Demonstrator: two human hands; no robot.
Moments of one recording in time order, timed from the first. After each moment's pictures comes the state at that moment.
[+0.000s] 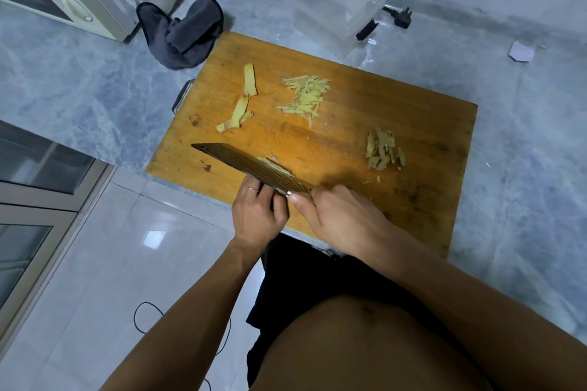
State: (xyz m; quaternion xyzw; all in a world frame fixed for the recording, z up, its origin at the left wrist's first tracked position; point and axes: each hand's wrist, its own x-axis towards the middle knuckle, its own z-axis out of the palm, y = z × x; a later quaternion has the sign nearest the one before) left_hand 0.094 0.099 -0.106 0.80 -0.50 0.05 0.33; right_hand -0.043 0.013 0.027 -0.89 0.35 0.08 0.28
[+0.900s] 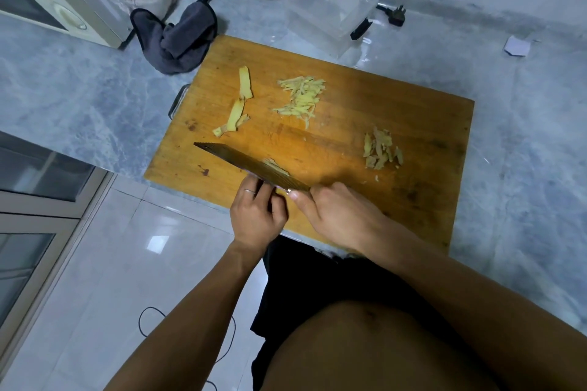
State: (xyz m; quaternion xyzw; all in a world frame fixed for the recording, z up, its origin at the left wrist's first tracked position) left_hand 0.092 0.096 -0.101 0.81 -0.49 0.01 0.33; right_hand -0.042 0.004 0.020 -0.86 0.36 0.10 0.33
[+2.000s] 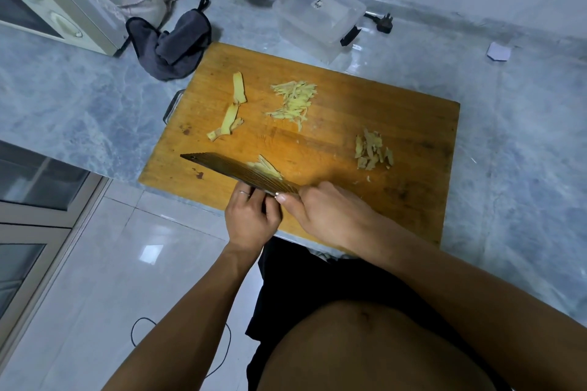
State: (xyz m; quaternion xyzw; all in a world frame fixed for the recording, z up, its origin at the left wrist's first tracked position) left_hand 0.091 0.099 -0.103 0.81 -0.48 0.05 0.33; right_hand -0.039 0.007 0.025 -0.88 0.33 0.11 0.32
